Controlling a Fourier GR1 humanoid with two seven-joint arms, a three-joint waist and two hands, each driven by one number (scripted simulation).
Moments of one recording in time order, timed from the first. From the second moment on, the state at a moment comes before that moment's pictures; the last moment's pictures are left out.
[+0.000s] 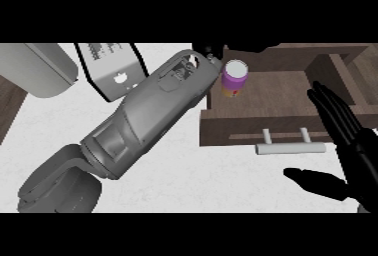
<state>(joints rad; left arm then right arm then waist) -1.45 0.00 -0.61 -0.44 0.70 0.84 -0.11 -0.04 -0.25 0.05 -2.03 0.78 0.10 0.00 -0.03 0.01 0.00</state>
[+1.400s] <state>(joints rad) -1.26 0.34 -0.63 -0.91 0.57 0.79 0.22 -0.45 -0.18 -0.03 -1.10 1.17 -0.44 -0.12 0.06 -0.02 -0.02</state>
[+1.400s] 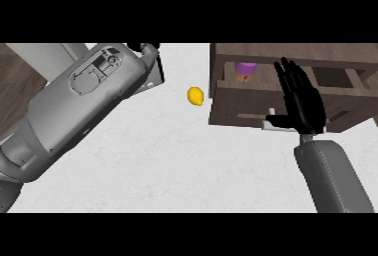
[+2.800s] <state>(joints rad) -0.90 0.52 -0.62 -1.32 0.49 0.78 0.27 -1.03 -0.21 -0.22 -0.32 1.24 -0.74 -0.08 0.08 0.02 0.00</state>
